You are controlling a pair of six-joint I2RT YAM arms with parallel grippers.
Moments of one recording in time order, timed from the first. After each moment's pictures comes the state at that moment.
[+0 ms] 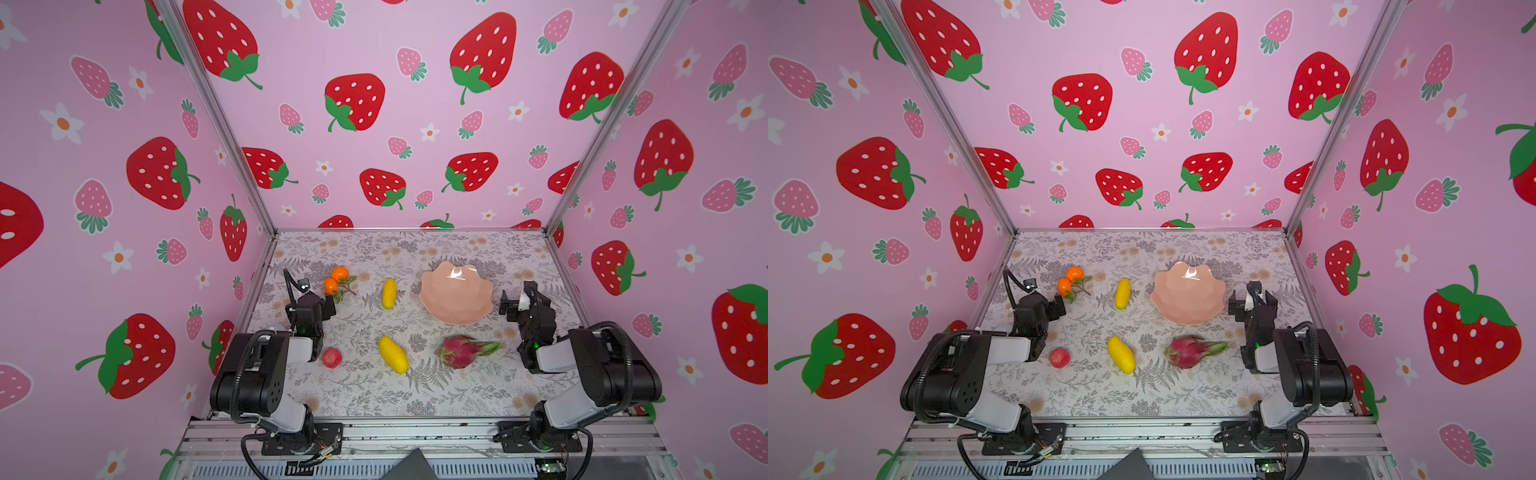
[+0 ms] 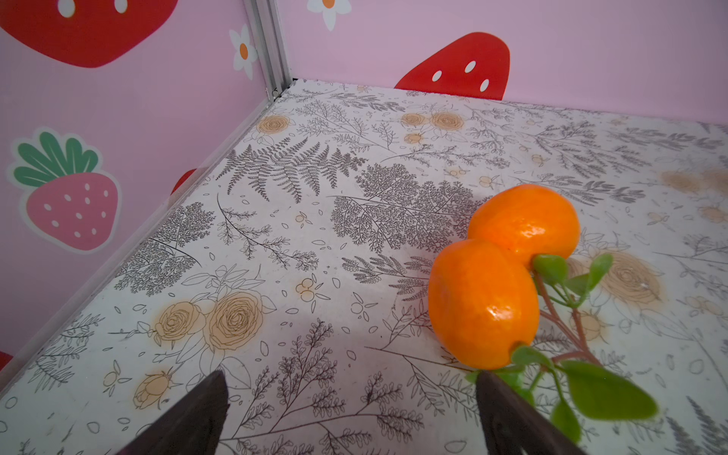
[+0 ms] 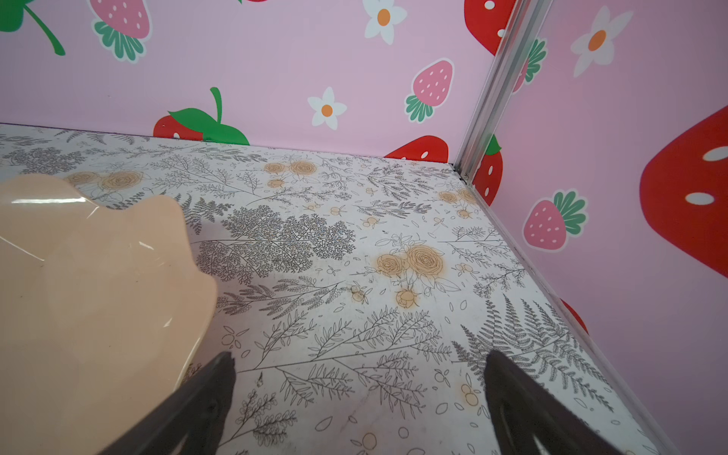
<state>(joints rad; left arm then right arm) -0.04 1.55 0.40 0.69 -0.33 -0.10 0.12 1.58 0.26 1.13 0.15 -0.12</state>
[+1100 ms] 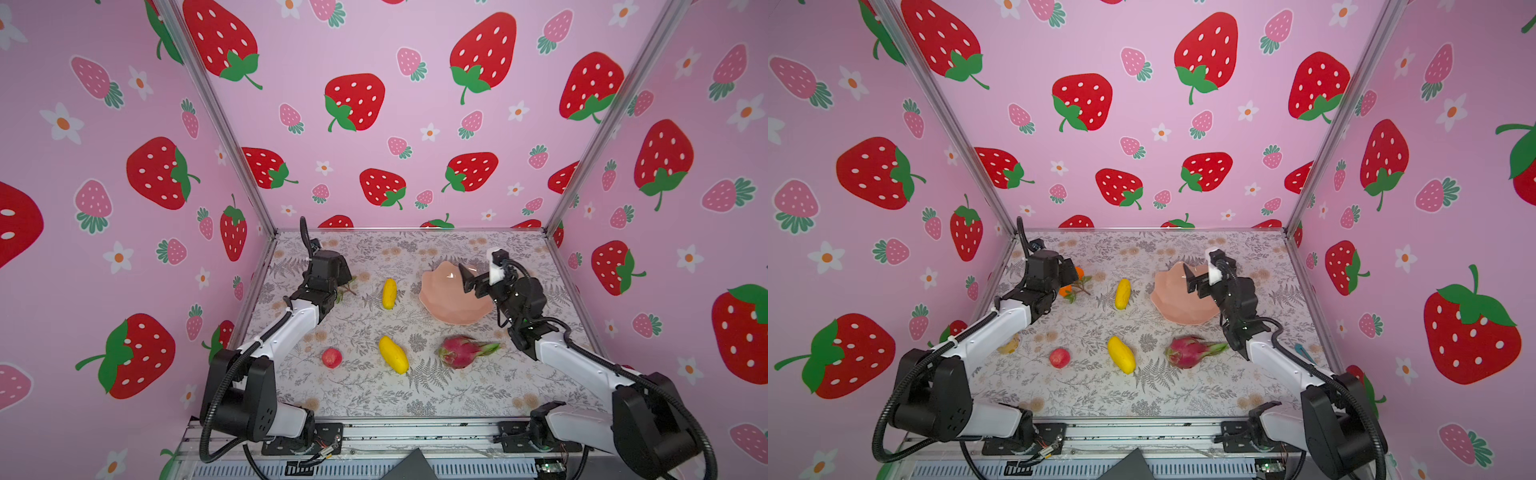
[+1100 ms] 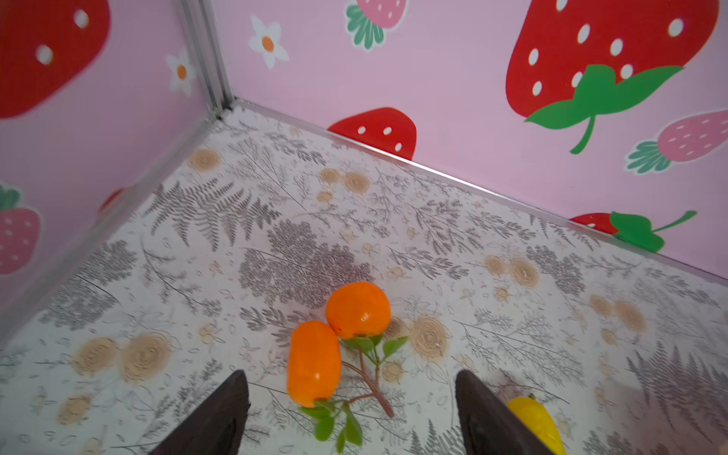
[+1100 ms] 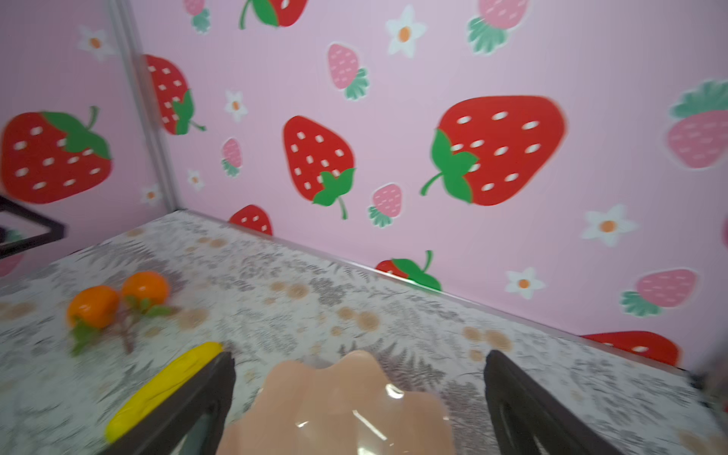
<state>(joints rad) -0.25 1.44 0.95 -0.13 -0.34 -0.45 0.52 1.26 0.61 0.61 -0.07 -0.06</state>
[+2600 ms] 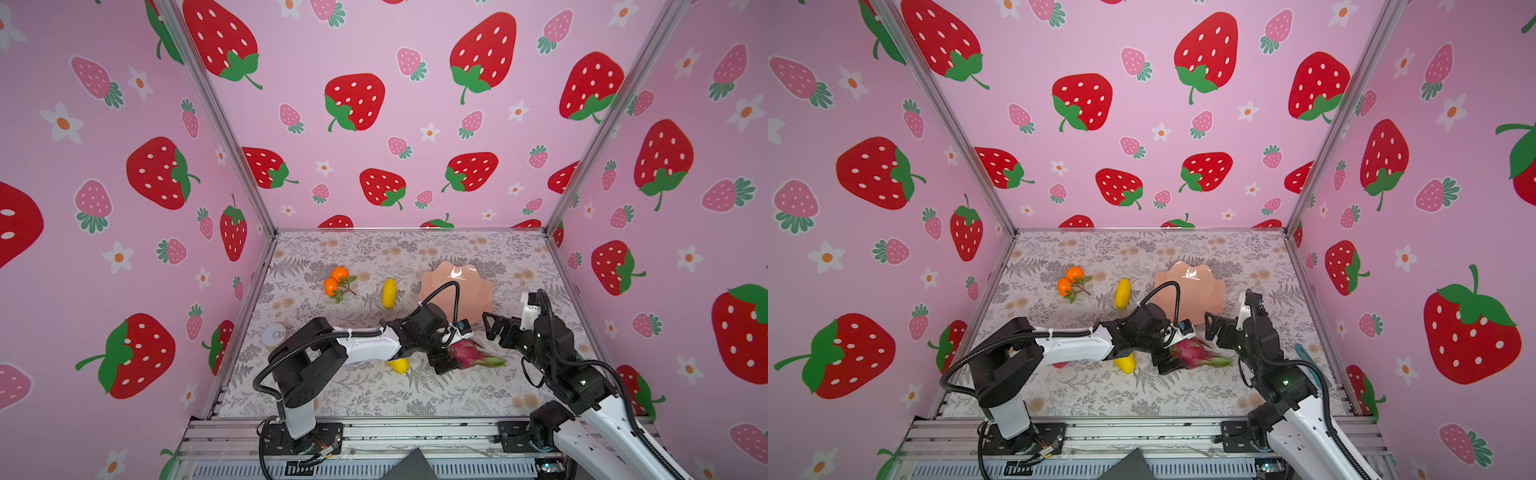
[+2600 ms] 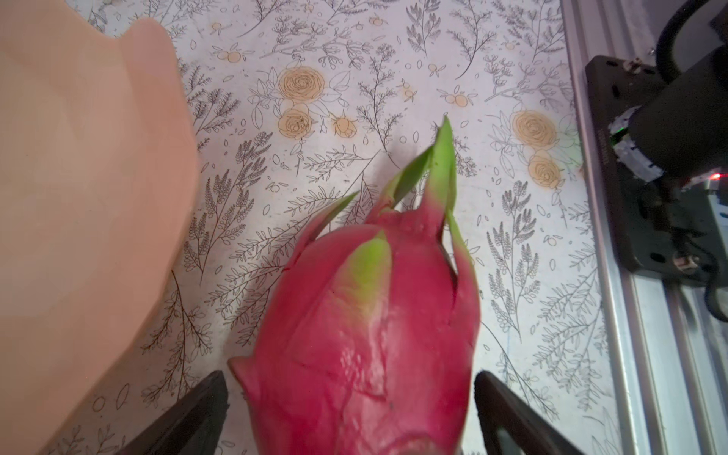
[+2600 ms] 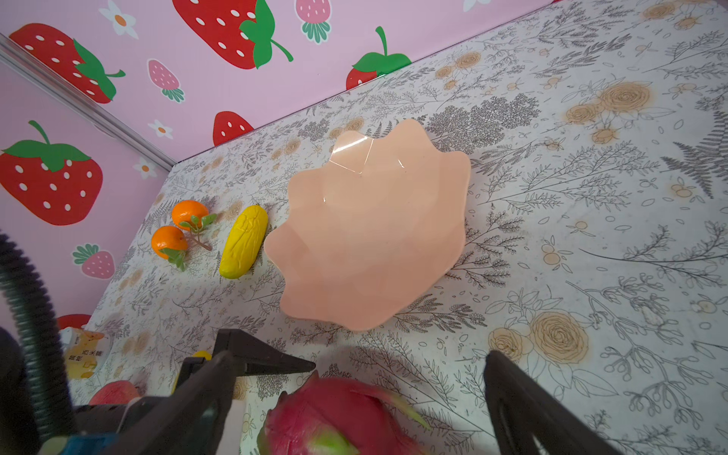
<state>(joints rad) -0.97 1.81 1.02 0.02 0.34 0.27 0.55 0.56 0.51 -0.41 0.10 0.54</state>
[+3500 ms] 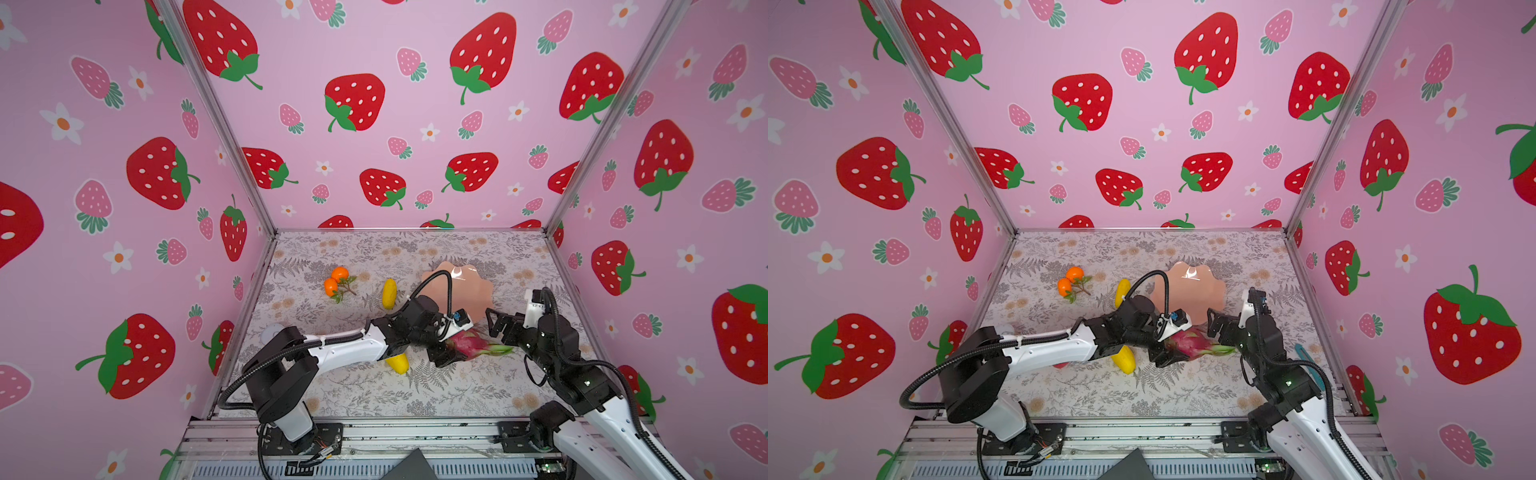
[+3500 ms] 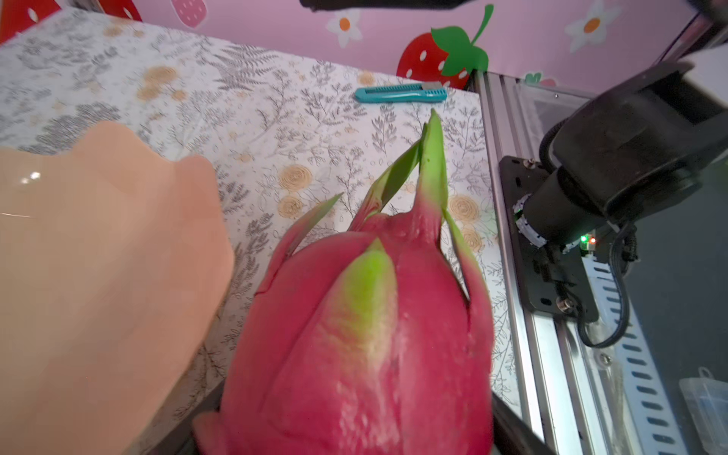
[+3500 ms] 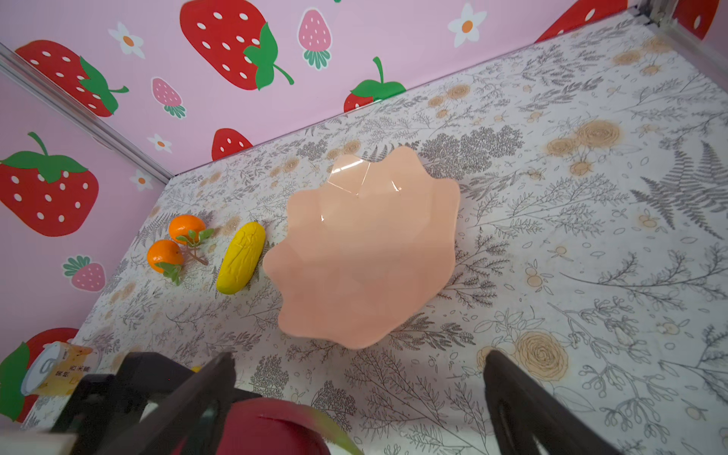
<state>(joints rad) -0.93 1.62 0.99 0.02 0.41 0.20 0.55 0.57 0.57 -0.41 0.15 0.49</state>
